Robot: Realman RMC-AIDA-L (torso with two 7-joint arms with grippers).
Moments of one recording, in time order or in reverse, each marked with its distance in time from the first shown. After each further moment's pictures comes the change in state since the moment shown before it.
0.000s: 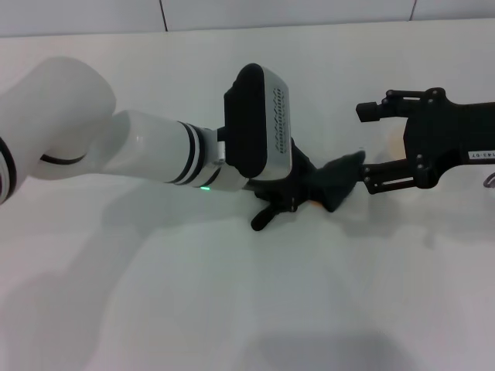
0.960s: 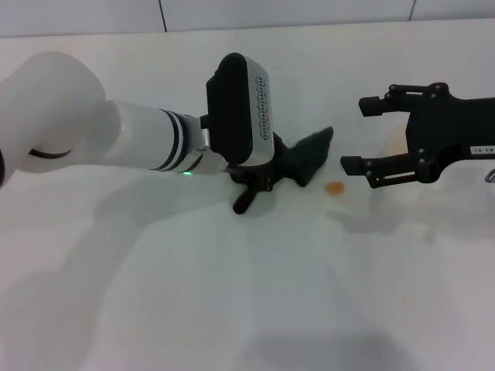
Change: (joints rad) left arm -0.002 0.020 -0.006 -0.012 0.050 -0.096 -0.024; right arm 0.002 0.000 0.008 -0.001 0.000 0.007 0.000
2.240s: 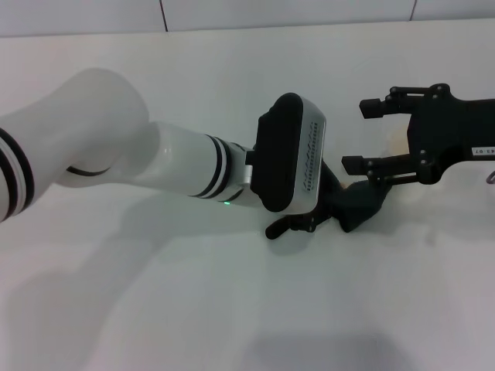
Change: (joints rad) left arm 0.005 -0.019 0.181 0.113 -0.084 0.044 0.047; right arm -0.006 0.000 0.000 -0.005 0.001 0.000 0.002
